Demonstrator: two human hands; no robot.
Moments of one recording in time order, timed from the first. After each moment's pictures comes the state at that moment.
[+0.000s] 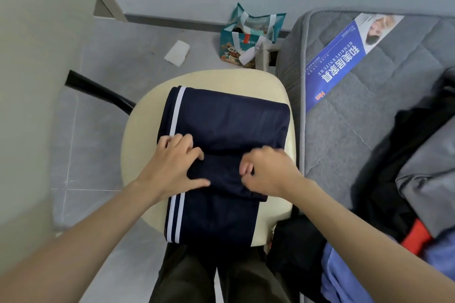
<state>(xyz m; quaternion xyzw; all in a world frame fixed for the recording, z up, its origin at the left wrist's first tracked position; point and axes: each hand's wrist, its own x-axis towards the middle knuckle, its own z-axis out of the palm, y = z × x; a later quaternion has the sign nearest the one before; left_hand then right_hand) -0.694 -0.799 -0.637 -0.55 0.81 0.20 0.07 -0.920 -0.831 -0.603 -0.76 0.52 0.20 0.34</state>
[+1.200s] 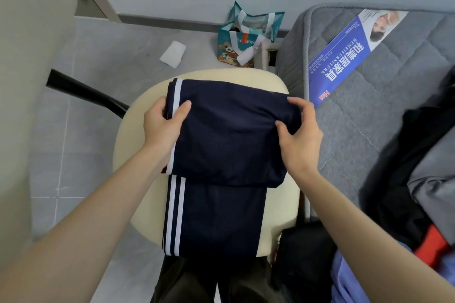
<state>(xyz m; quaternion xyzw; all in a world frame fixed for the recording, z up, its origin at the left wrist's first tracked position) -0.706 -0.866 -0.645 -0.75 0.30 0.45 -0.37 -0.939 -0.859 -0.632 -0.50 0.75 -0.30 0.32</state>
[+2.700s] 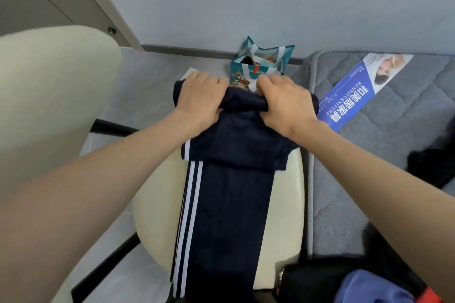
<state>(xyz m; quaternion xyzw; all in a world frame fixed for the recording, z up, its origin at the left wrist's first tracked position) -0.720 -1.000 -0.581 -0.61 0.79 0.06 0.08 -0.901 -1.010 -0.569 -0.84 0.53 0.06 0.11</state>
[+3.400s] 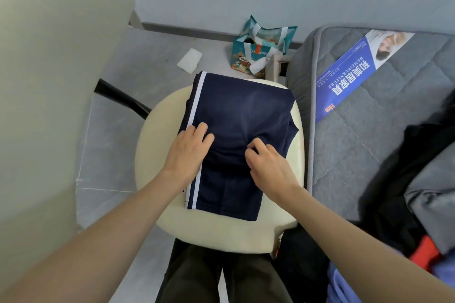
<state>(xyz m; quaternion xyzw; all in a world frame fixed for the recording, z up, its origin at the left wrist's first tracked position) -0.707 -0.829 -0.631 -0.59 0.78 0.12 0.14 -0.907 -0.830 -0.624 -0.83 0.50 0.11 0.23</state>
